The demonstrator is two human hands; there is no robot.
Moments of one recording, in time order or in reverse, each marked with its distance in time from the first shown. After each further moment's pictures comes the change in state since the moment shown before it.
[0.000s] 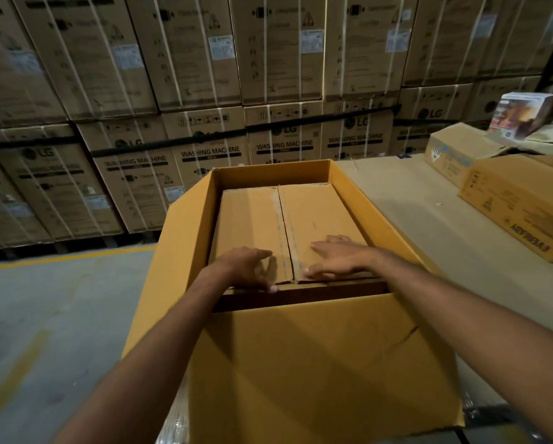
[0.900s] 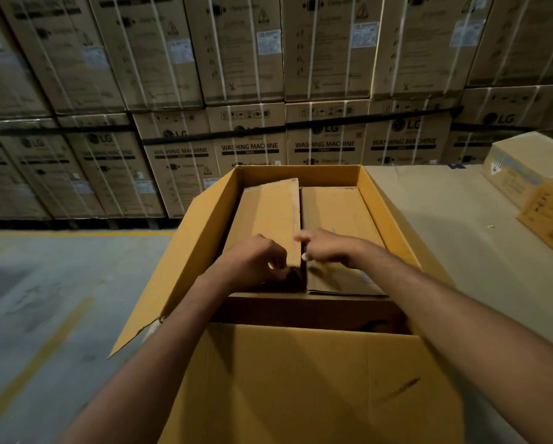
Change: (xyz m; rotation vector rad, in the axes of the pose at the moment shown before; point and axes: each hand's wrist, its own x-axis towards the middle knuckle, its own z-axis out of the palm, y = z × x) left_hand 0.000 0.034 -0.017 0.025 0.331 0.267; right_hand 0.038 -0.021 -0.042 0.553 -0.036 -0.184
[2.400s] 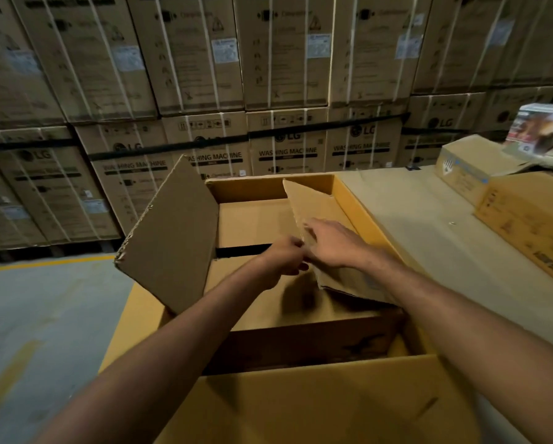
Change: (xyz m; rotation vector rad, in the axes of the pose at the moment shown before) left_hand 0.087 0.034 -0.001 -0.829 -0.134 -0.528; right_hand -0.004 -0.009 -0.029 -0.363 0.427 0.033
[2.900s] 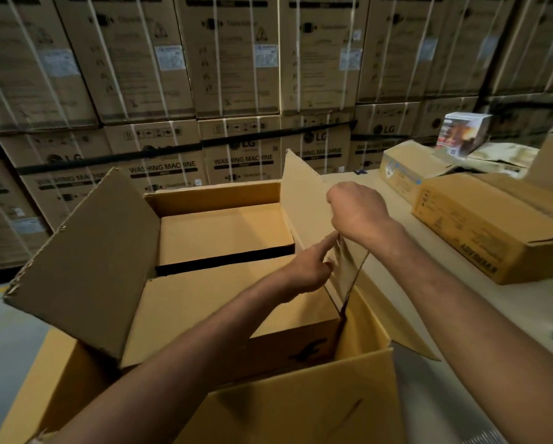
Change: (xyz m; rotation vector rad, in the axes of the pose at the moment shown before) left_hand 0.004 0.070 0.112 0.123 -0.227 0.399; right_hand -0.046 0.078 -0.108 -0.492 0.321 0.215
